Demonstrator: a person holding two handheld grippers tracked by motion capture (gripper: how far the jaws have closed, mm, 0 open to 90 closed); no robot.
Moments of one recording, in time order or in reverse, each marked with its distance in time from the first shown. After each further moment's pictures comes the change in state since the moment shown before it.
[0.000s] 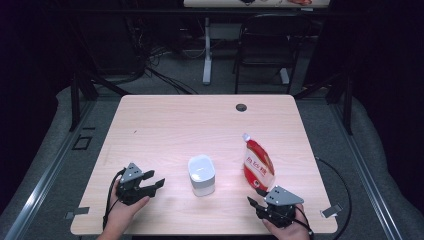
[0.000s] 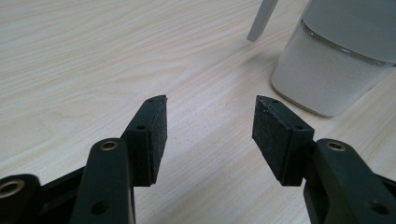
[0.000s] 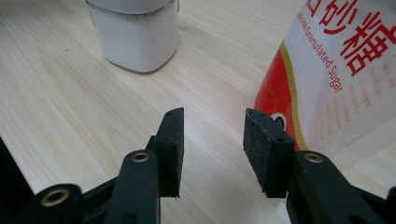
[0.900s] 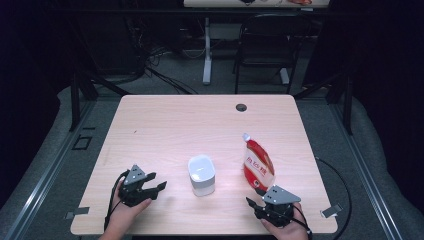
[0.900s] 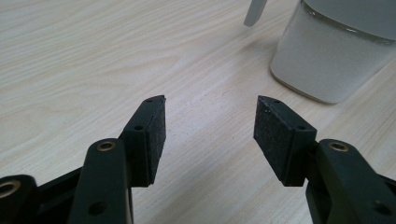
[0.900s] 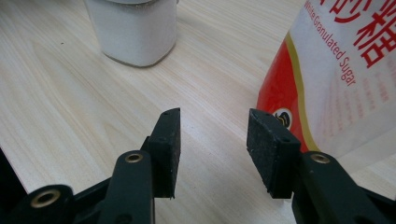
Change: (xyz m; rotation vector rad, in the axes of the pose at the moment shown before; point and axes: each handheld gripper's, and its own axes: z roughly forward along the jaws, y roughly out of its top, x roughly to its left) left arm -0.004 -0.004 0.007 0.029 -0.002 0.023; right arm 0.000 -0.001 0.006 0.022 -0.001 -0.001
